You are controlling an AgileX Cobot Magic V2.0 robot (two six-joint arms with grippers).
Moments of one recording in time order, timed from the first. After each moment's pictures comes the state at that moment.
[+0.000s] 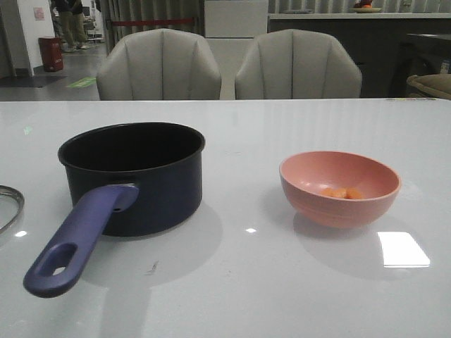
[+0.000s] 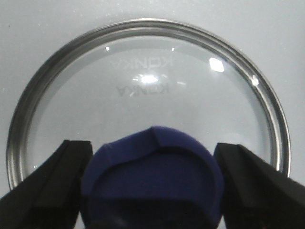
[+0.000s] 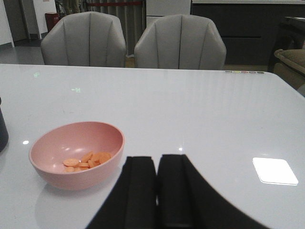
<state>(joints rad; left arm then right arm) 0.05 1.76 -1.04 -0.04 0.61 -0.04 0.12 -0.01 0.03 0.03 0.08 0.04</state>
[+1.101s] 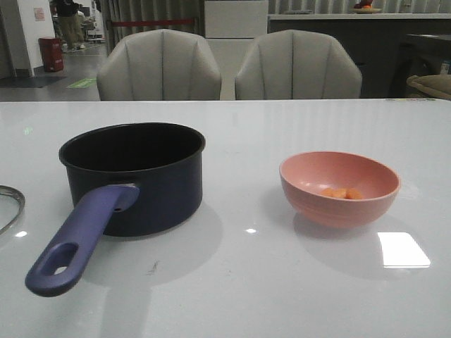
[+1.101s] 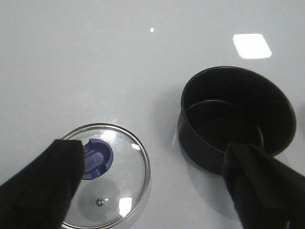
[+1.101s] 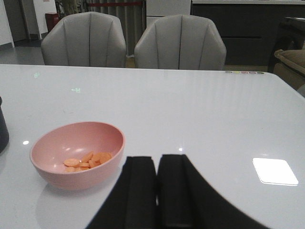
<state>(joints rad) -0.14 0.74 -0.75 -0.05 0.61 -0.03 0.12 -0.01 0.03 0.03 0.08 0.04</state>
